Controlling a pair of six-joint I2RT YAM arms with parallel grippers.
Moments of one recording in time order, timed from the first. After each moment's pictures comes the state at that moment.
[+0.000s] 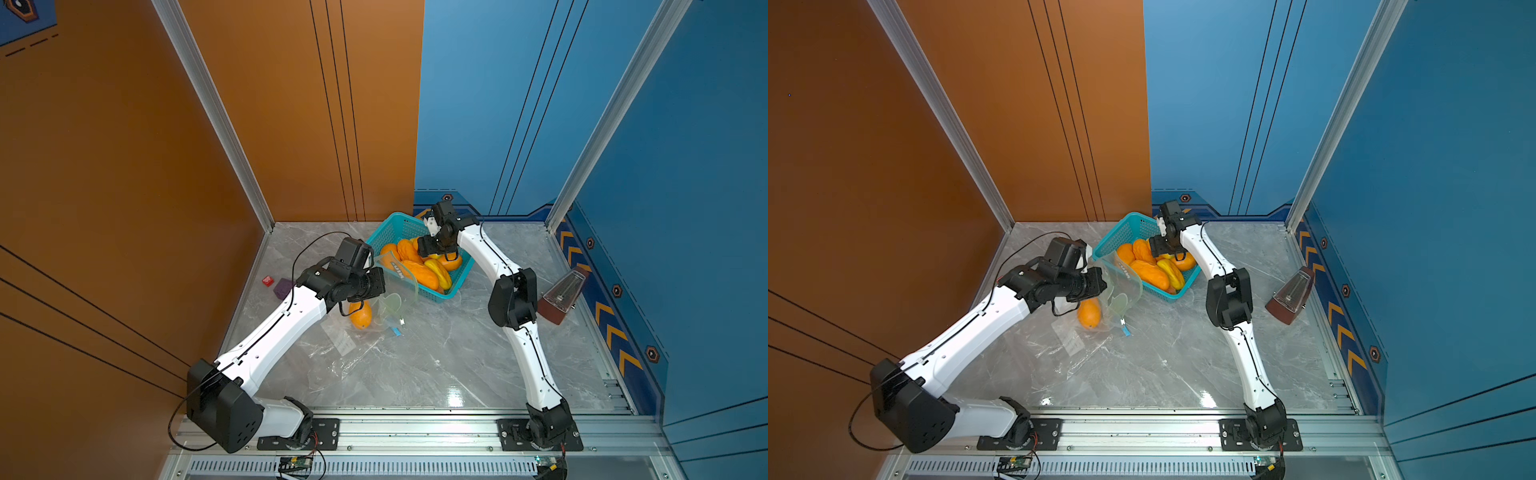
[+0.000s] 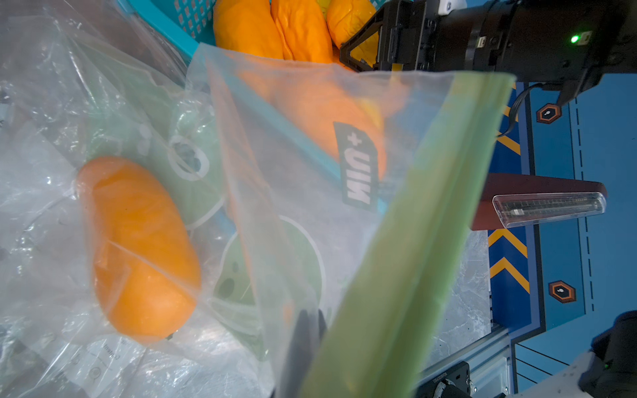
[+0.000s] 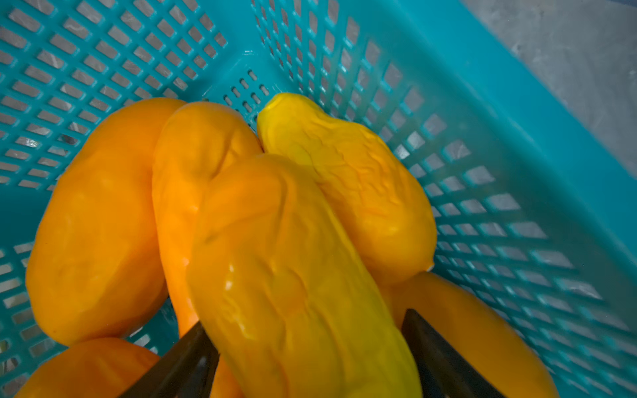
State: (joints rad) left arm -0.51 1.36 1.27 -0.76 0.13 -0.70; right arm 0.39 2.53 2.48 -1.01 -0.12 0.11
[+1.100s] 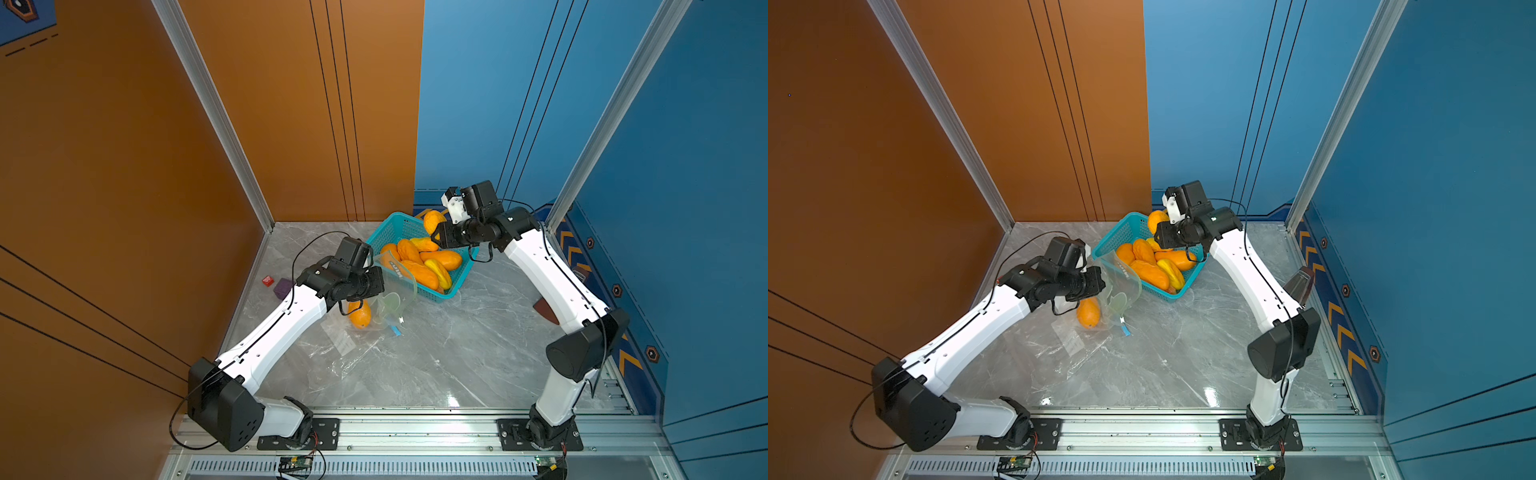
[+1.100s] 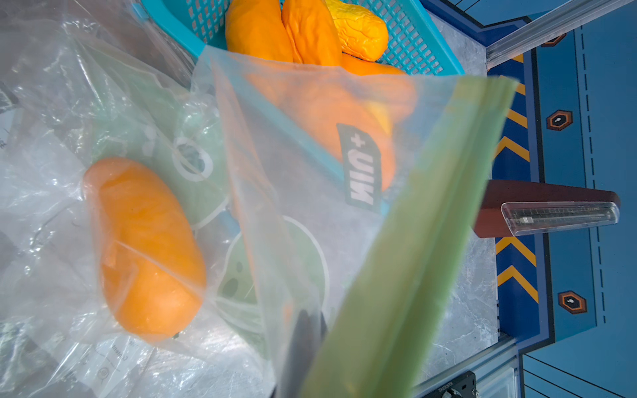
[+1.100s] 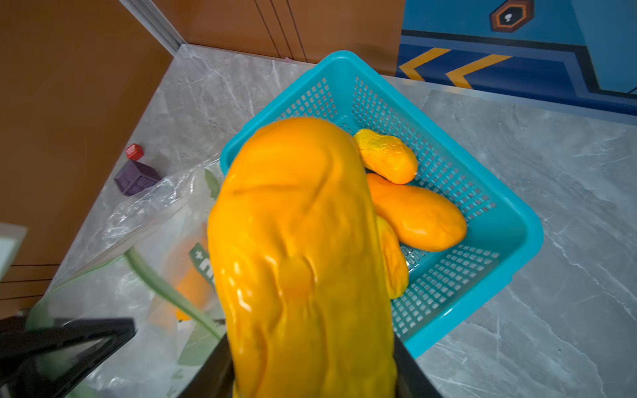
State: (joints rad) left arm -0.50 1.37 1.27 -0.76 0.11 -0.70; right arm 0.50 1.74 1.95 -0.99 -0.15 0.24
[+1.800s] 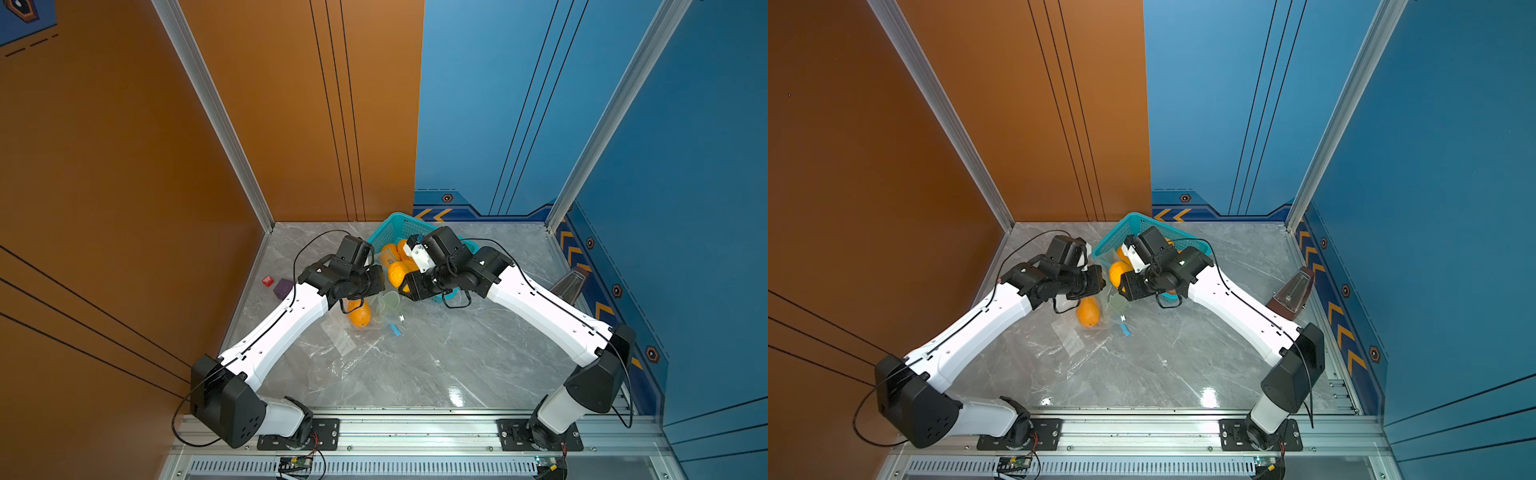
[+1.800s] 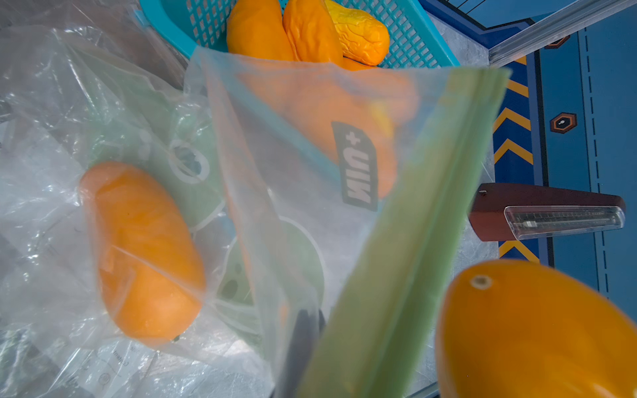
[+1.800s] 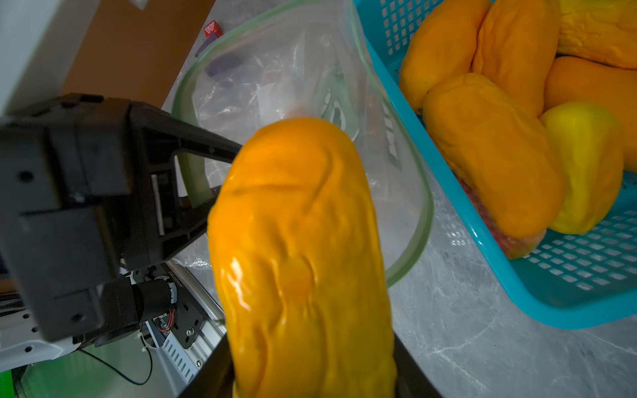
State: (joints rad) left arm -0.50 1.39 1.29 -0.76 0.11 -0.69; right arm 0.79 1.67 1.69 -0.93 -0.18 0.37
